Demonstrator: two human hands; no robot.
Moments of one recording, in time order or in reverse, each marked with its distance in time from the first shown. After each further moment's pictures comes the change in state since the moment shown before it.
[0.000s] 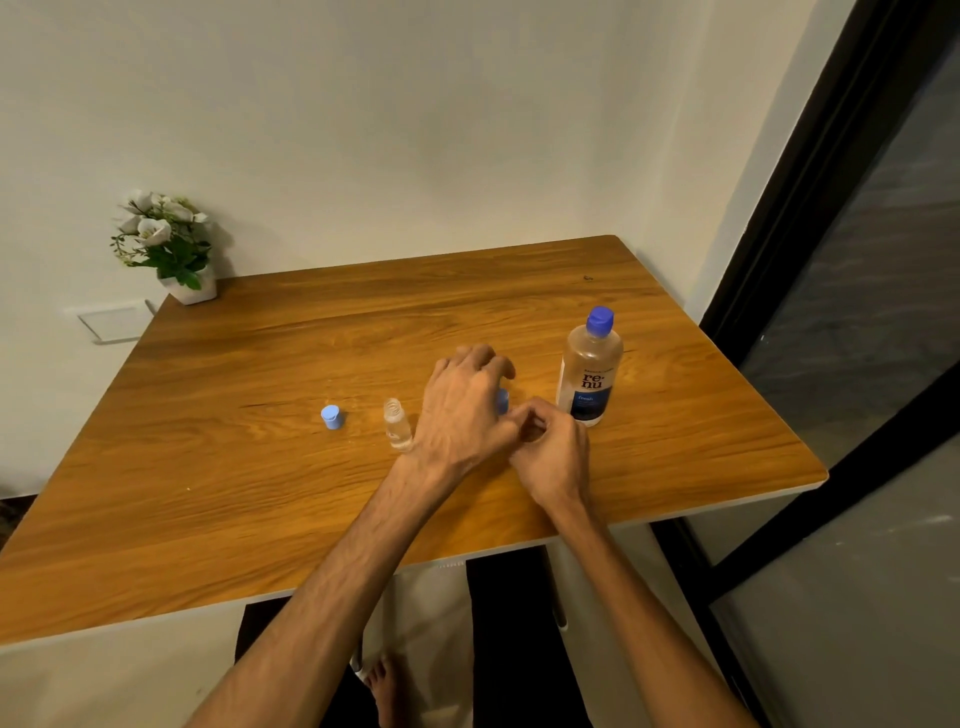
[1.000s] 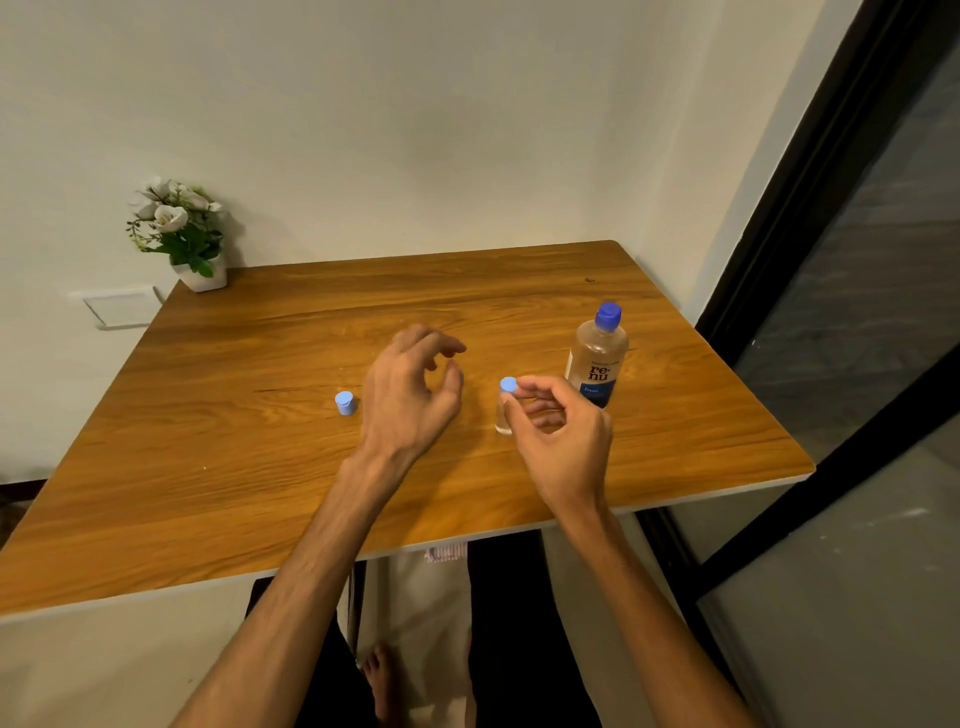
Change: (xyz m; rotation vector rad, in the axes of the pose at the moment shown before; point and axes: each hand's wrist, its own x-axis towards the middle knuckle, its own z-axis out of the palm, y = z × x) left_hand -0.038 -0.041 -0.038 -0.322 0.422 -0.044; right_hand -0.029 -0.049 -0.015 0.123 0.227 -0.188
